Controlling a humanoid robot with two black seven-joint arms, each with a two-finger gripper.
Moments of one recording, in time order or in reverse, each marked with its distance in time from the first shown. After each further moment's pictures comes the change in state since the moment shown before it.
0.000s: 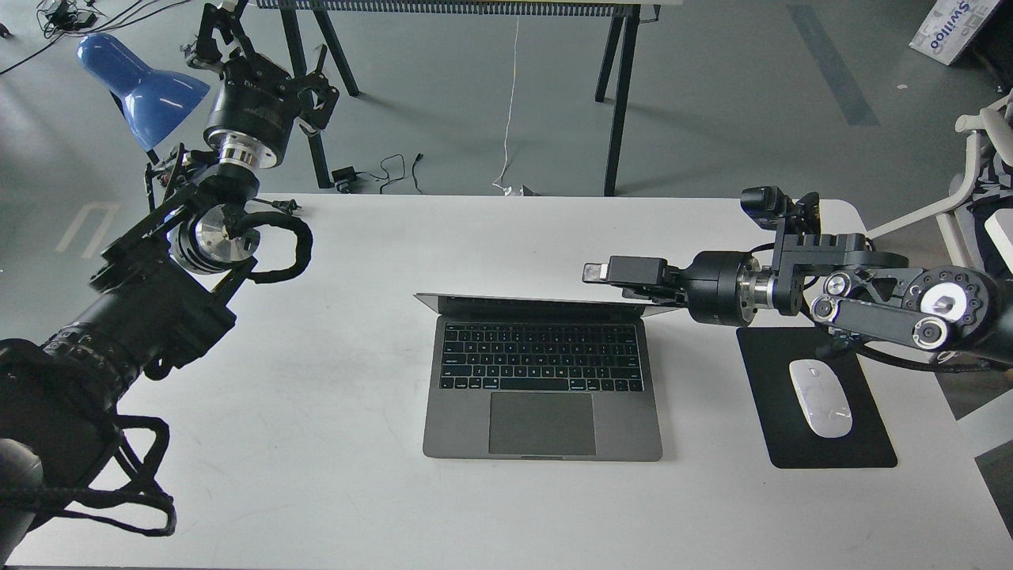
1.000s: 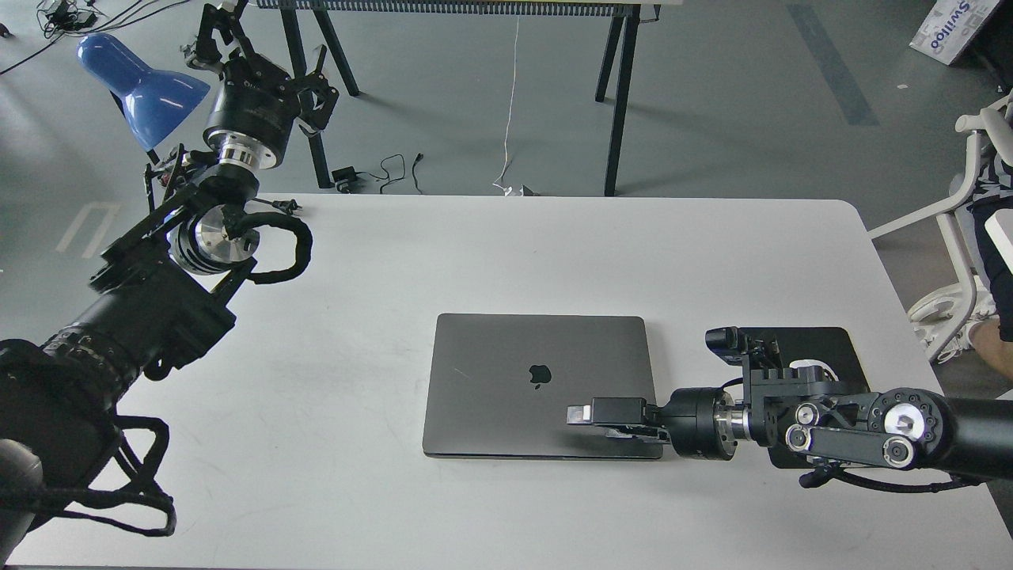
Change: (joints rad) left arm 0.001 0.000 0.000 0.001 0.000 0.000 0.000; right arm -0.247 0.027 -0.016 0.060 -0.070 -0.033 0.001
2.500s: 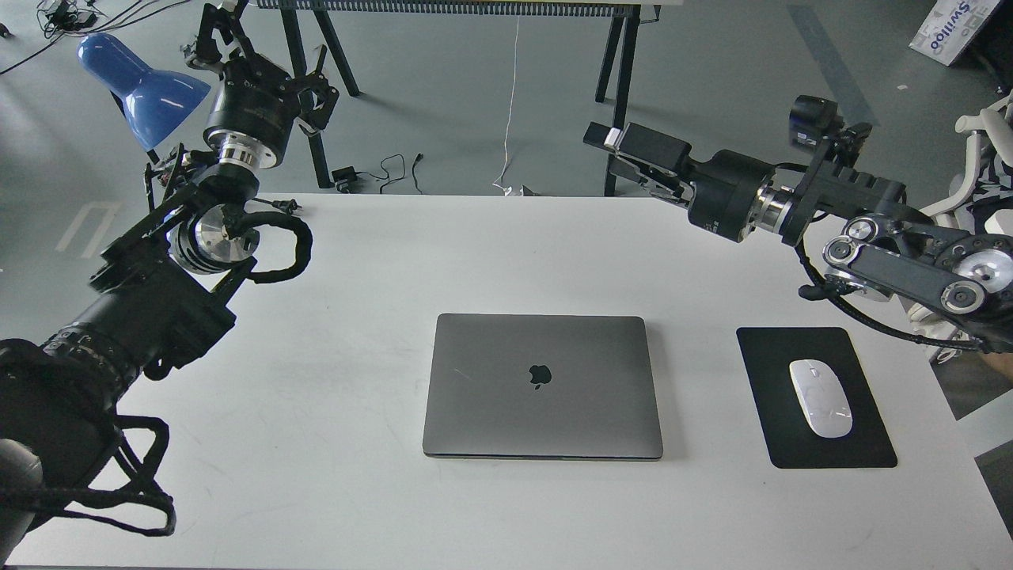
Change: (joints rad) left arm -0.001 0.000 0.000 -0.001 0.000 0.000 0.000; right arm 0.128 -0.011 0.568 -0.154 0.091 -0.131 0.000
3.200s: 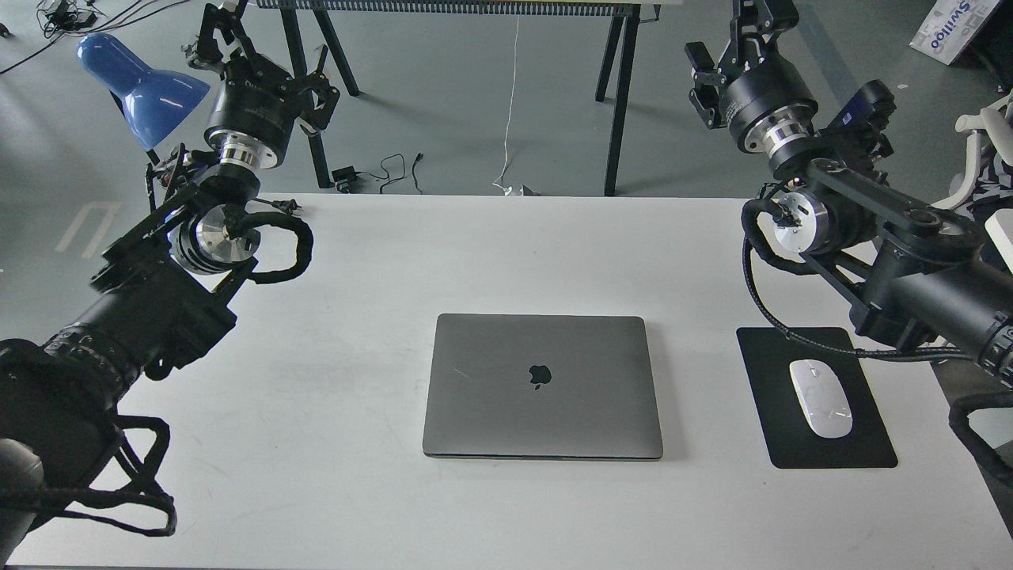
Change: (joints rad) left arm 0.000 -0.001 0.000 0.001 0.000 0.001 0.000; right arm -0.036 0.145 0.197 -0.171 0.605 -0.119 0.000
